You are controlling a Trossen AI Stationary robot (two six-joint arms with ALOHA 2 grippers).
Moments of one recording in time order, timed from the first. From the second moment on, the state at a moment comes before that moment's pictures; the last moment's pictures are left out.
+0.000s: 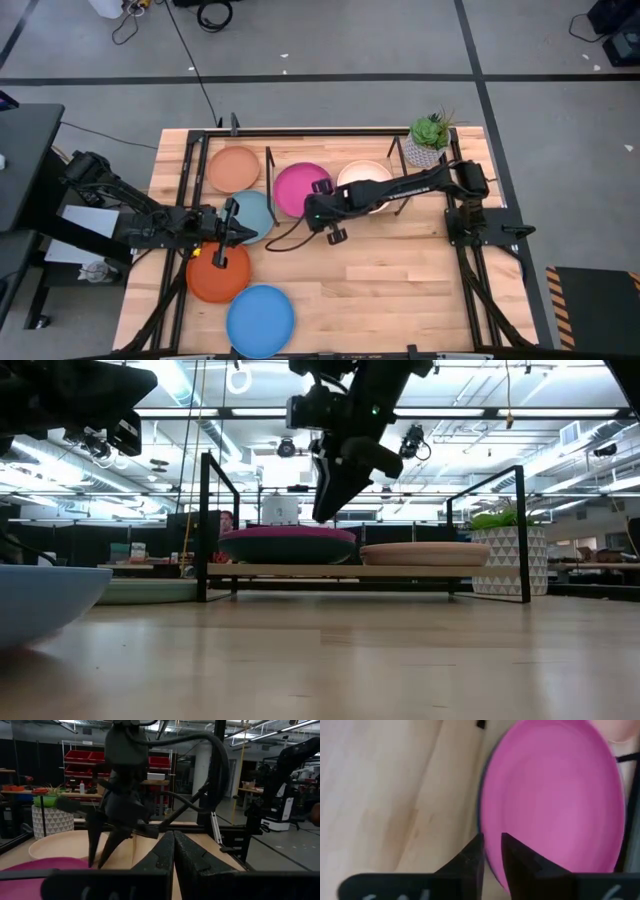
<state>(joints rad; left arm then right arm) -0.47 0.77 0.01 0.97 -0.41 -0.01 0.06 1.95 1.57 -0.72 0.29 -0.35</state>
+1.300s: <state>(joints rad) -0.47 0.77 0.01 0.92 -0.41 -0.37 0.46 1.76 1.11 -0.34 0.37 -0.07</state>
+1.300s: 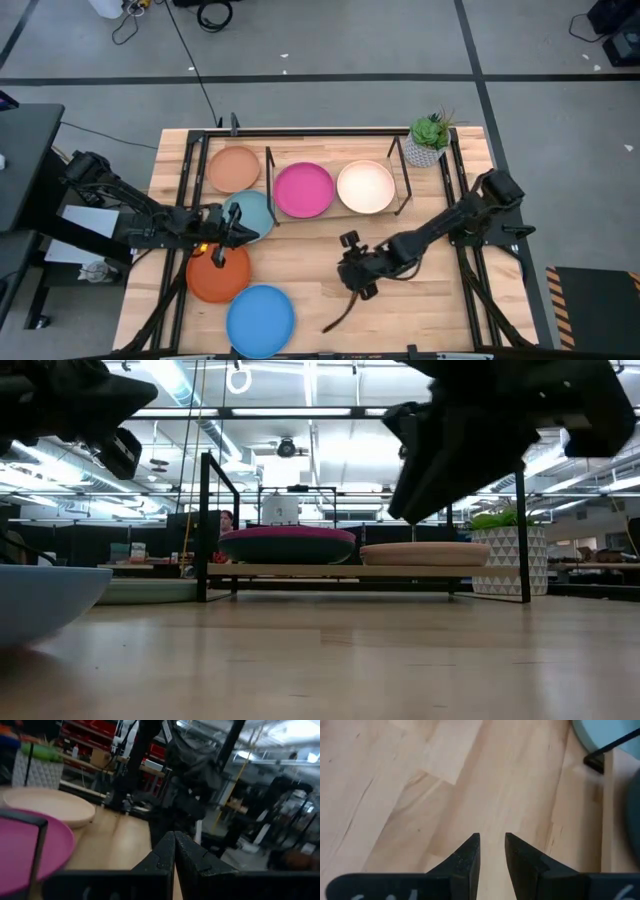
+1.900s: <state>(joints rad) -0.48 0.81 0.61 -0.28 -0.52 -0.46 0.47 1.70 0.78 0.18 0.48 -0.26</state>
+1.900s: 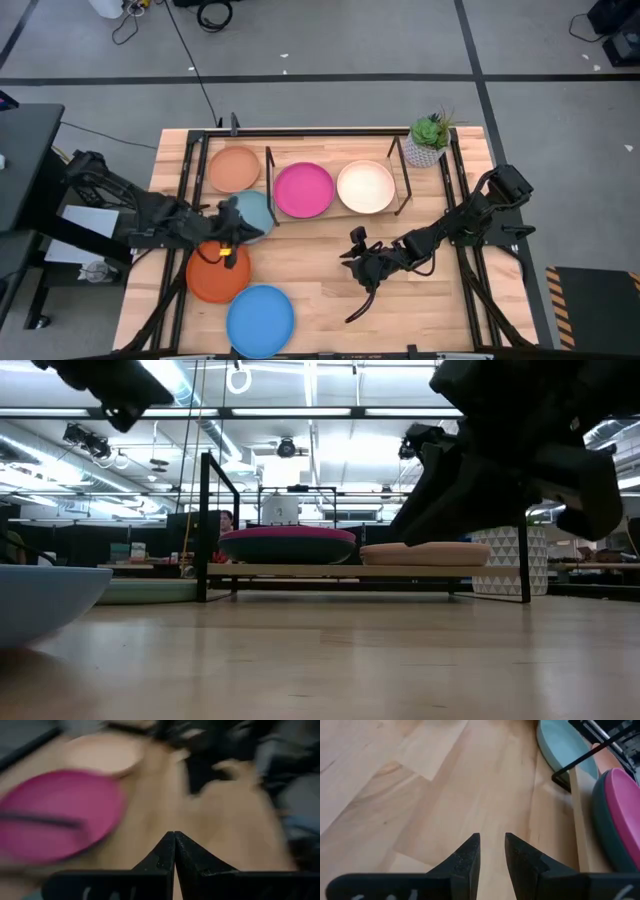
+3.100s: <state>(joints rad) -0.44 1.15 0.58 -0.62 0.00 -1.49 0.51 1.70 0.49 0.59 0.51 -0.20</state>
